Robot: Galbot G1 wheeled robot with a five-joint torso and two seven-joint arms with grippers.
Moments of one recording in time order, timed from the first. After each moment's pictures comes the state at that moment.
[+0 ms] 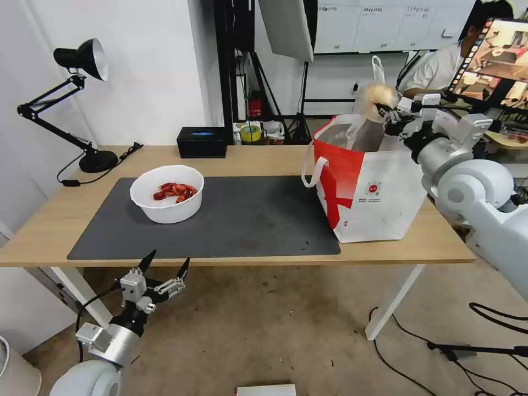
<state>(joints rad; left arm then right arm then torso) 1.62 -1.18 -0.67 -1.99 -0.49 -0.16 0.26 -0.45 0.64 0.05 1.78 1.09 -0.22 0.22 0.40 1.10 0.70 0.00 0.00</state>
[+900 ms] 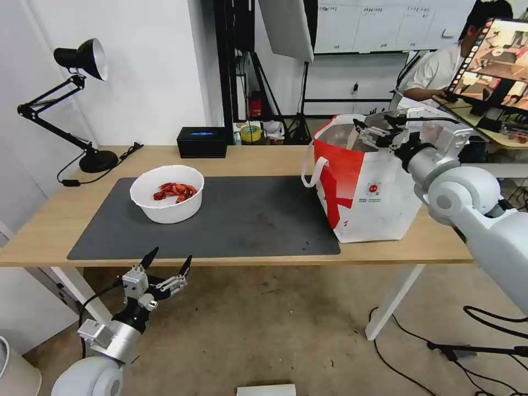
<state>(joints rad) 1.61 -1.17 -0.66 -2.00 -0.49 -0.15 0.26 -0.46 0.64 0.04 1.78 1.06 -0.25 0.21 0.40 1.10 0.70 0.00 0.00</state>
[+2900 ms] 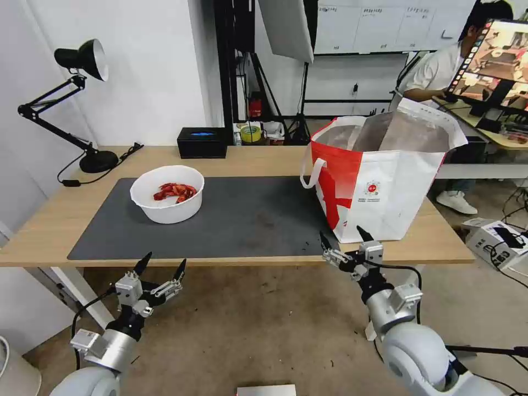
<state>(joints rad) 1.65 -1.22 -0.70 -2.02 -0.47 -0.16 0.26 -1.40 0.92 0.22 2.10 0.48 0.04 0.34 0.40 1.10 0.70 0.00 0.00</state>
